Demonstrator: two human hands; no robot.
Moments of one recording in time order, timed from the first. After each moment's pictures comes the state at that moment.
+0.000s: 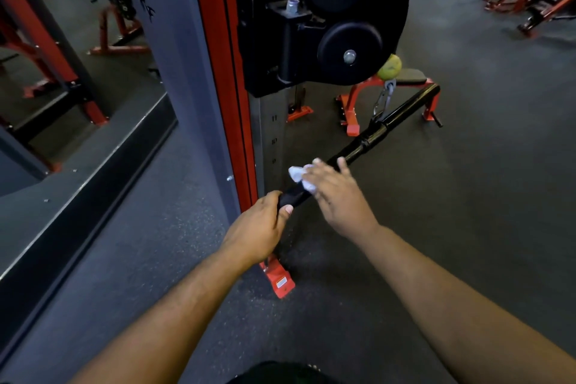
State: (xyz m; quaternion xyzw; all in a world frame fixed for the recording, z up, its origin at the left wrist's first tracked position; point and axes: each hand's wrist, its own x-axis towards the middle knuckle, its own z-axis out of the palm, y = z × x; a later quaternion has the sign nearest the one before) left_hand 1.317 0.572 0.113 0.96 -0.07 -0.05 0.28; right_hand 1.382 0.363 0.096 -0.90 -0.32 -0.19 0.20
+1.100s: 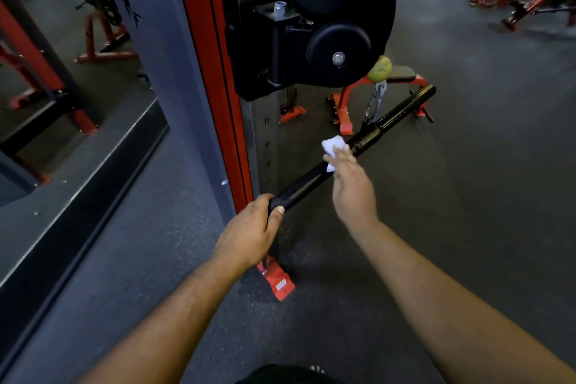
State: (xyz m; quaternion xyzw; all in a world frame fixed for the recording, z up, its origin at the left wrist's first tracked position) left_hand 1.315 0.579 0.113 0.95 -0.05 -0.04 0.29; right_hand 1.389 0.362 0.101 -0.90 -0.11 -0.25 0.33
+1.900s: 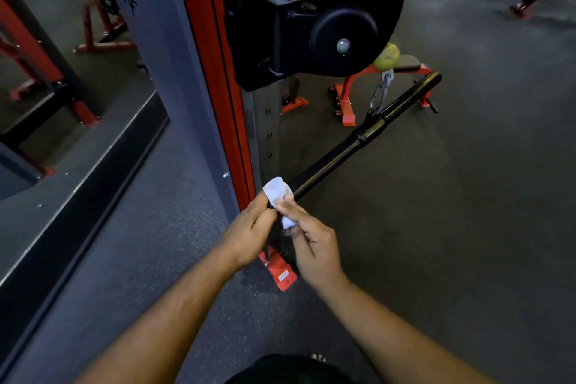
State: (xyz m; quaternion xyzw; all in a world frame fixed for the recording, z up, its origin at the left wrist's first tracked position) left_hand 1.311 0.590 0.105 0.85 -0.06 -0.12 0.51; right_hand 1.288 0.430 0.071 -0.77 -0.19 -0.12 0.60
